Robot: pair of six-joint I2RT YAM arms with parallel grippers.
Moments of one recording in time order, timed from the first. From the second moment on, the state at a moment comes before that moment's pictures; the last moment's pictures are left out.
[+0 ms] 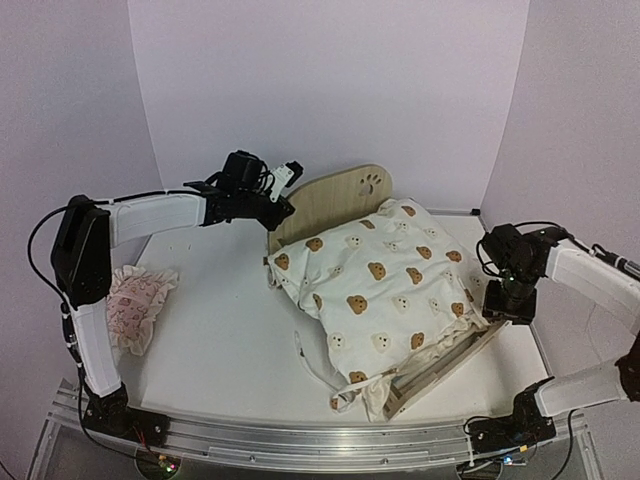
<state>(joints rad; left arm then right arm) -0.62 1.93 1.59 -0.17 0.07 0.26 0.32 1.22 0.94 -1.17 0.31 0.69</state>
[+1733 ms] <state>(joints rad) -0.91 1.38 1.05 -0.49 -0.20 -0.53 0.30 1.53 1.55 -0.81 -0.03 0.35</state>
